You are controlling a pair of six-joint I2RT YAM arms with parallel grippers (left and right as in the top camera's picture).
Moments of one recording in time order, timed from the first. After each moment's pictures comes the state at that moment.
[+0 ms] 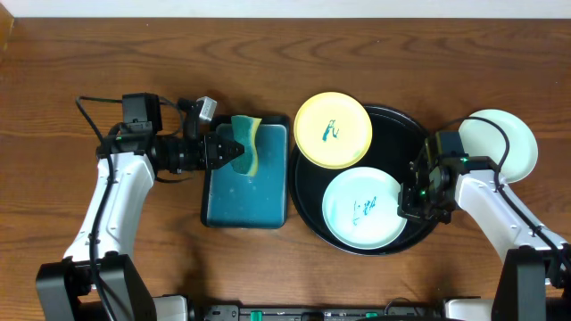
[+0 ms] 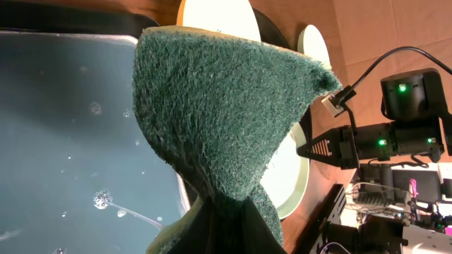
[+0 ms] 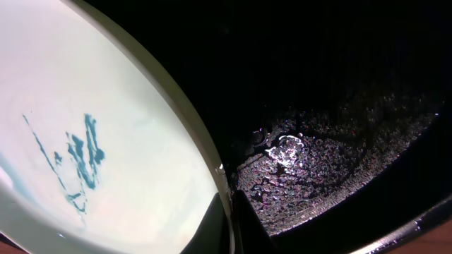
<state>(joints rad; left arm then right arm) 0.11 1.51 1.02 -0.73 0.97 0.06 0.07 1.53 0.81 -0.86 -0.21 0.27</state>
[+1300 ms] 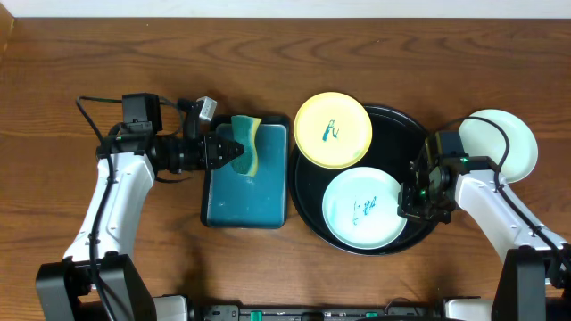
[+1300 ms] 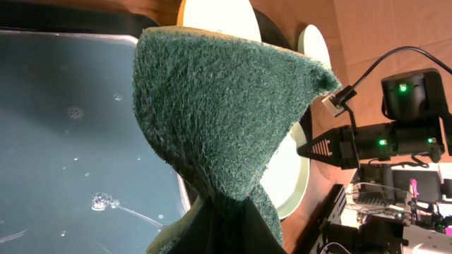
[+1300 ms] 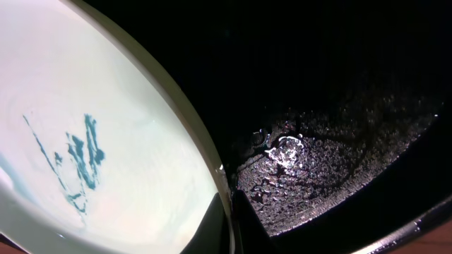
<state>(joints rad) 0.11 1.51 1.02 -0.73 0.97 0.06 0.07 1.53 0.81 -0.86 -0.21 0.27</state>
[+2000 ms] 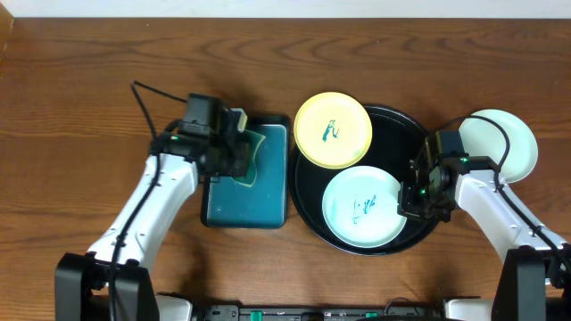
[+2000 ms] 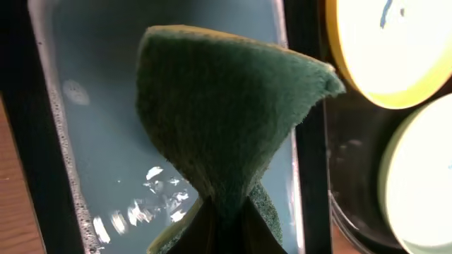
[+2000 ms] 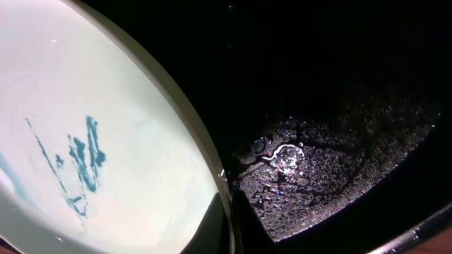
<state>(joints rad) -0.21 1.51 1.02 -0.70 0.26 -0.13 0.07 1.53 0.81 -0.84 -0.21 0.27</state>
